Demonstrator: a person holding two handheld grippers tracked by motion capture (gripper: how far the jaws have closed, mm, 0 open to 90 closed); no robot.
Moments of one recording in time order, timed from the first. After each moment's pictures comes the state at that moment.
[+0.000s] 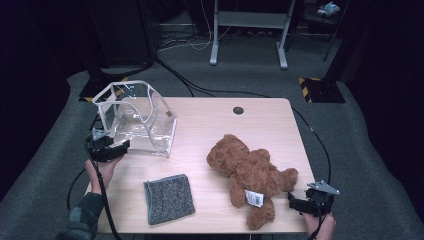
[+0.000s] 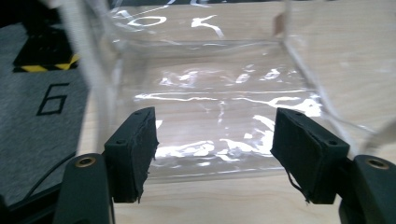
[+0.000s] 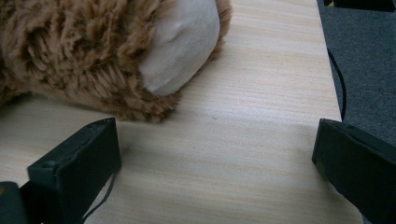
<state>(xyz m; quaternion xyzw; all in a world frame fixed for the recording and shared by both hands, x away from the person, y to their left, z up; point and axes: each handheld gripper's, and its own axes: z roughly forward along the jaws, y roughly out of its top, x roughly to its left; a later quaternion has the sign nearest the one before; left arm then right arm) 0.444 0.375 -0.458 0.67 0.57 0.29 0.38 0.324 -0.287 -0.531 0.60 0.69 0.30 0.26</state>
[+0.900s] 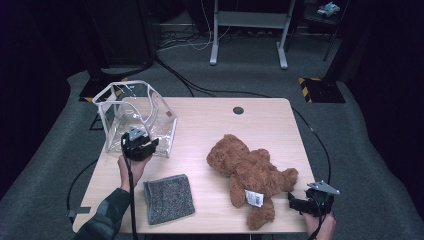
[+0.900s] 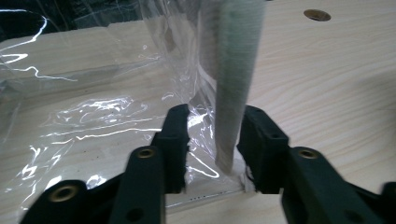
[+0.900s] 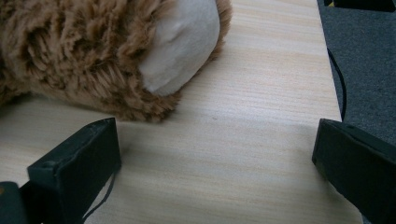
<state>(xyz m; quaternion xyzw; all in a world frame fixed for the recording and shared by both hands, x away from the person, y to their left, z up) 0.459 0.284 -0.460 0.71 0.51 0.27 0.41 0.324 -0.287 -0.531 0.60 0.69 0.30 0.26</state>
